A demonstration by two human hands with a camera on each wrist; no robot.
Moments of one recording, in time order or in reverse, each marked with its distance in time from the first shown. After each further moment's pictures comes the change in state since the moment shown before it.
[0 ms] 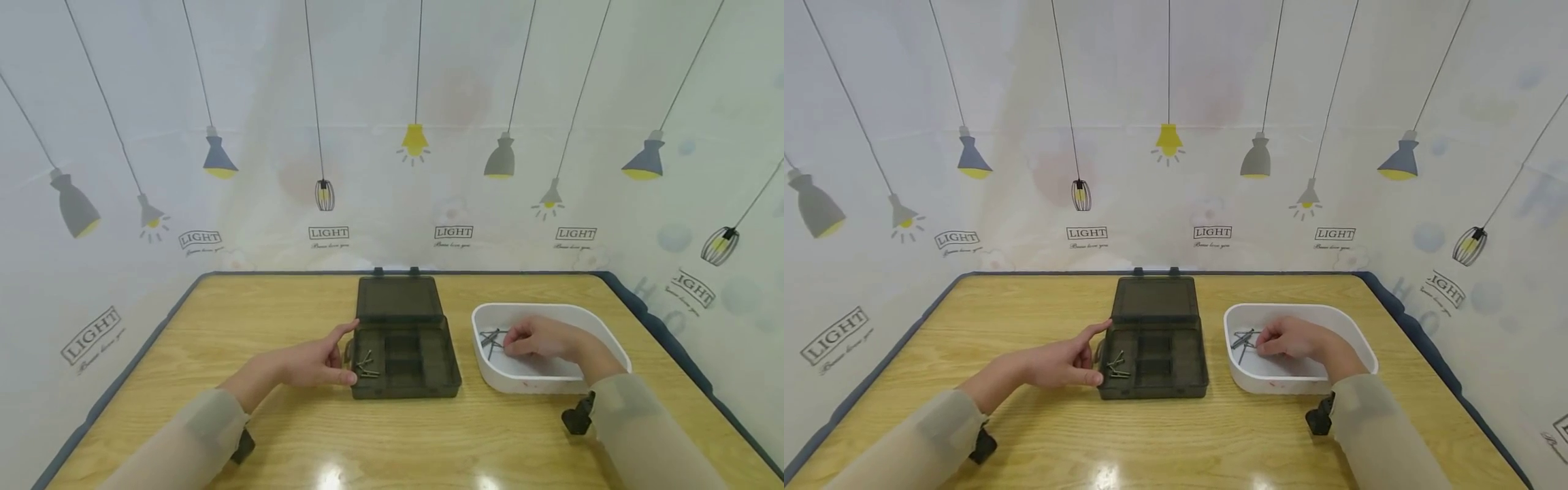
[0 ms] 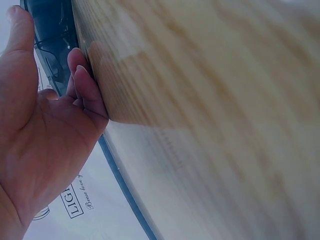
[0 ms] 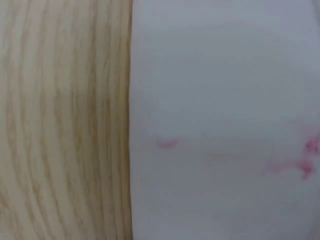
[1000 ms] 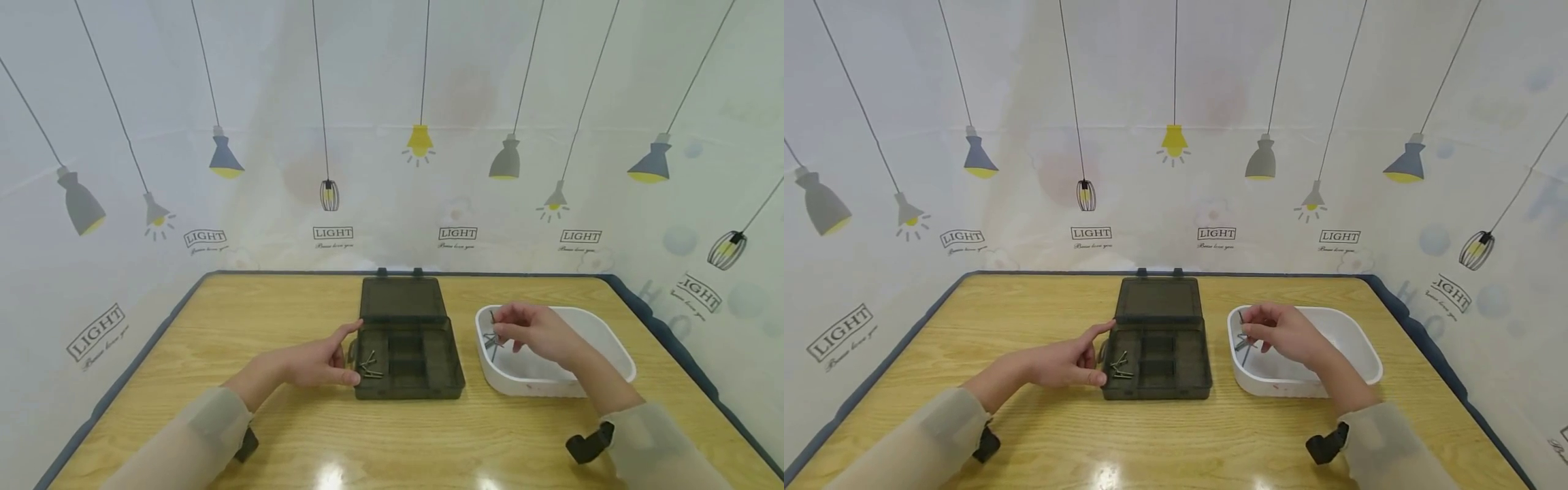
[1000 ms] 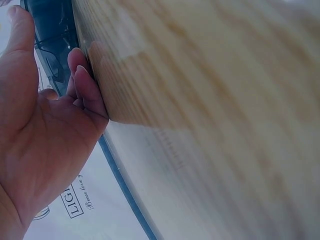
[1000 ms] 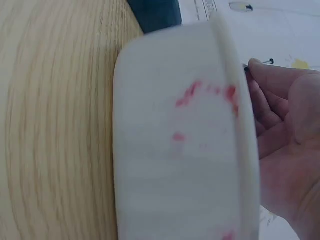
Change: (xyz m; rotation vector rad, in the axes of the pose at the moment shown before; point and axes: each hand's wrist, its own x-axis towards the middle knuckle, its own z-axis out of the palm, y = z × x) left_hand -0.001 -0.001 -0.001 -0.014 -0.006 0.007; right_hand -0.023 -0.054 0.019 0.207 0.257 -0.205
